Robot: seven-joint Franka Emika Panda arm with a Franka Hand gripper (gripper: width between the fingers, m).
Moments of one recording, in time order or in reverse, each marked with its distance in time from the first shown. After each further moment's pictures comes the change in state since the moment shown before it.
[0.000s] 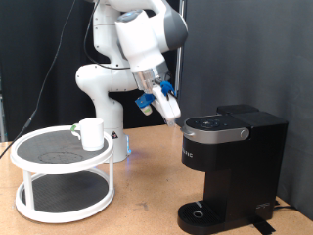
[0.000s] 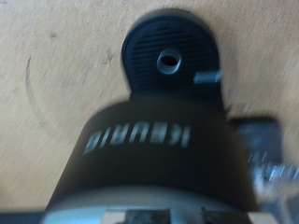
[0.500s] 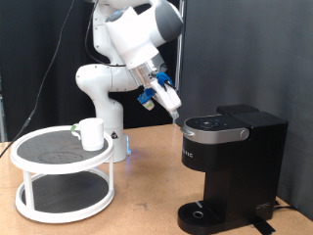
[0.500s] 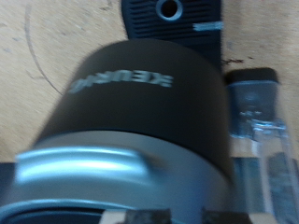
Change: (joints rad) arm -0.001 -0.059 -0.032 -0.046 0.104 -0.068 -0.115
